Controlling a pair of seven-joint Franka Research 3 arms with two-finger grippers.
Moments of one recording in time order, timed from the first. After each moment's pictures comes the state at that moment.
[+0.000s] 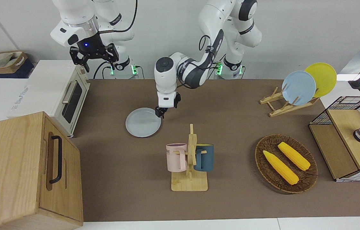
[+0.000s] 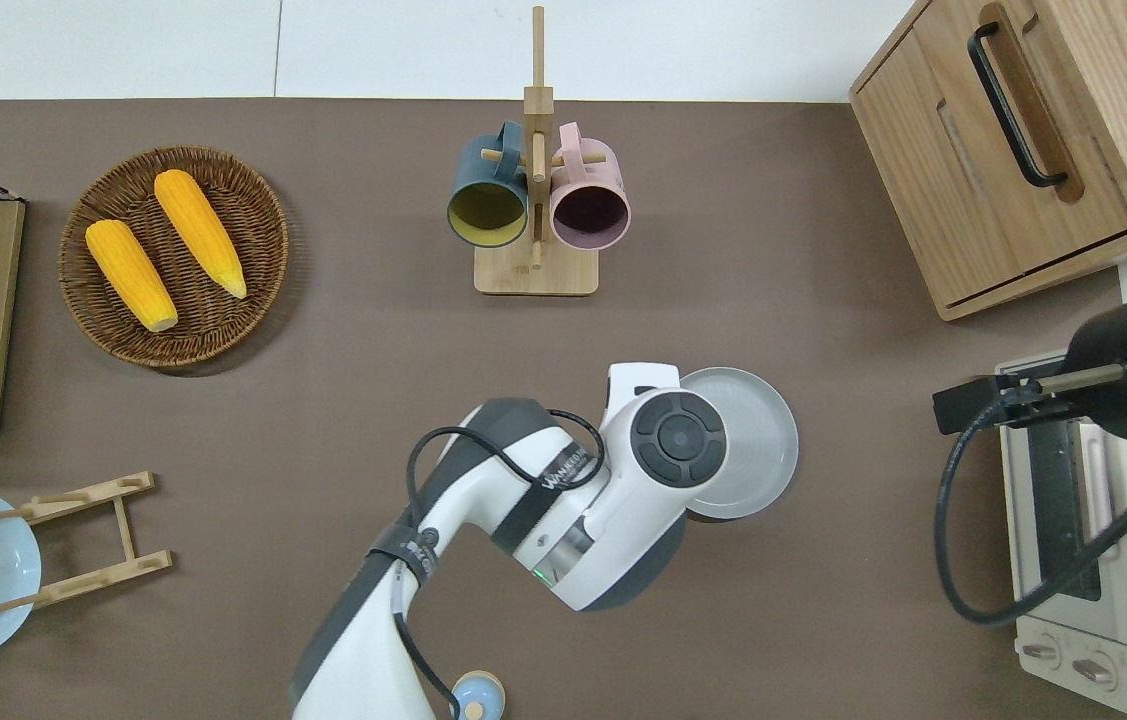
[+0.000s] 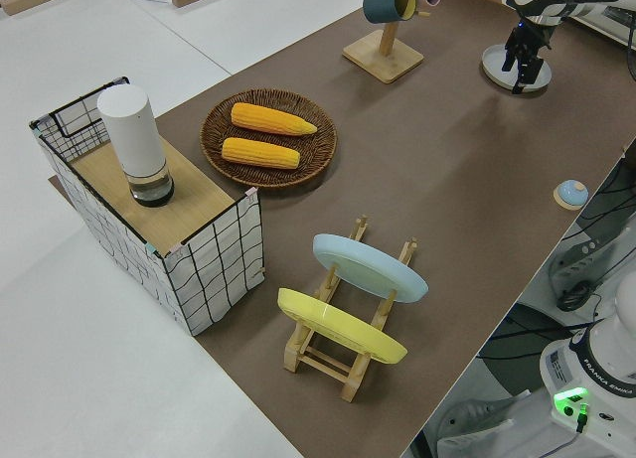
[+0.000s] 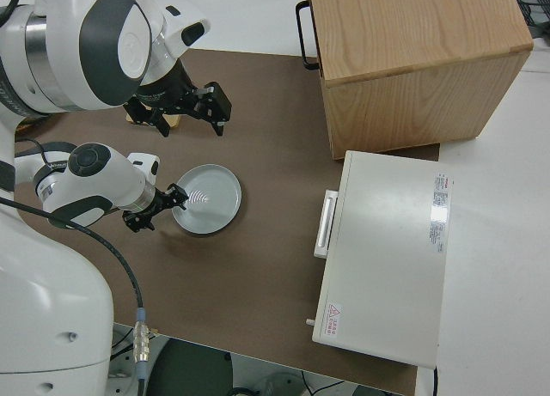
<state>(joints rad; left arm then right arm) -0.74 0.43 -0.03 -1.68 -0.02 2.05 -1.46 0.02 -0.01 0.12 -1.47 0.00 1.39 0.03</state>
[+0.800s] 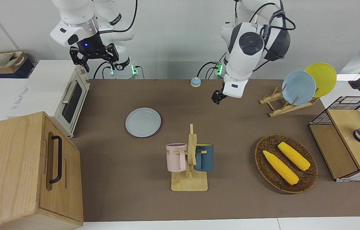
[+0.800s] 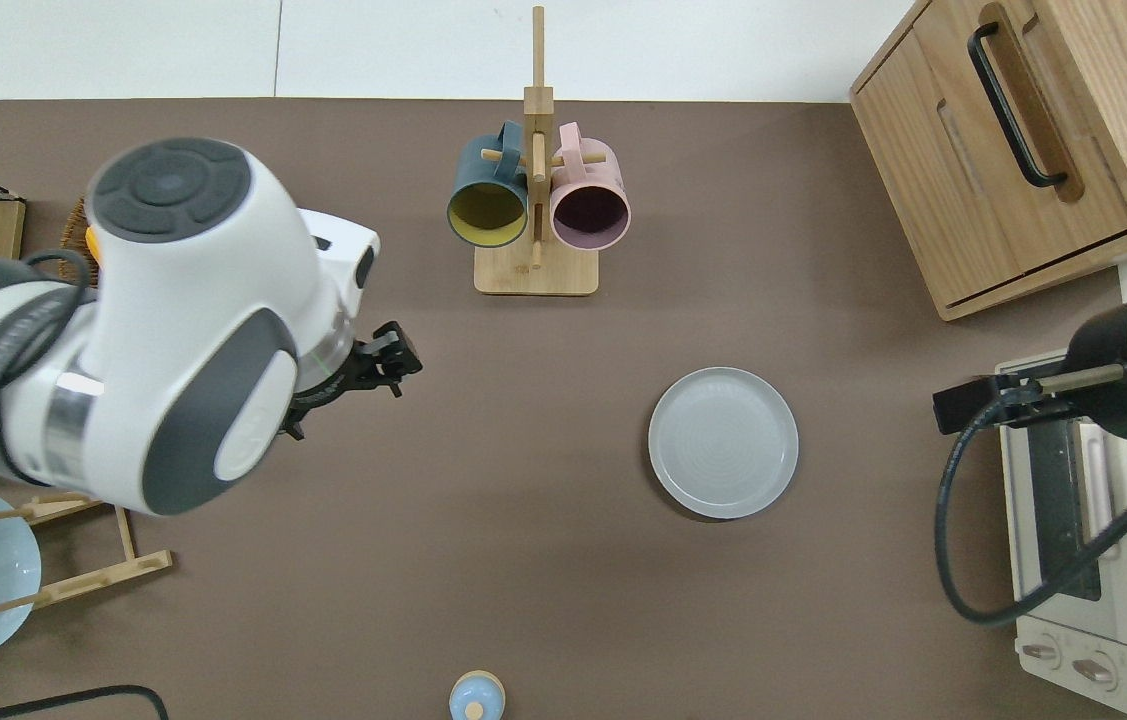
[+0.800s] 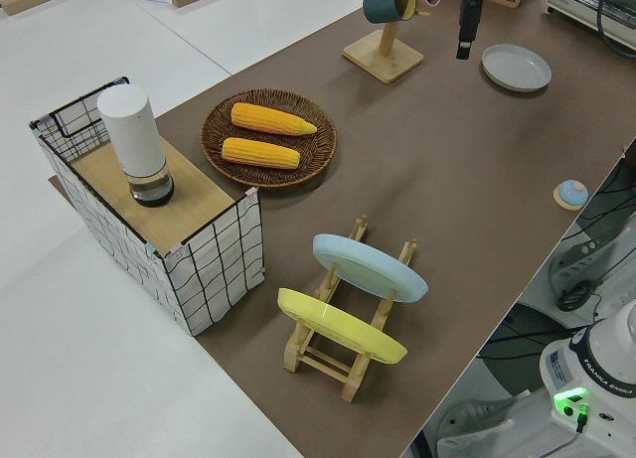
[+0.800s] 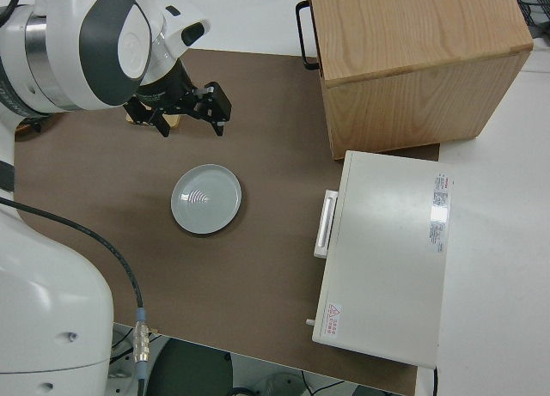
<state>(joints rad) -0.34 0.18 -0.01 -1.56 -0.04 1.54 -0.74 0.02 -0.01 0.12 -1.47 0.00 1.39 0.03</state>
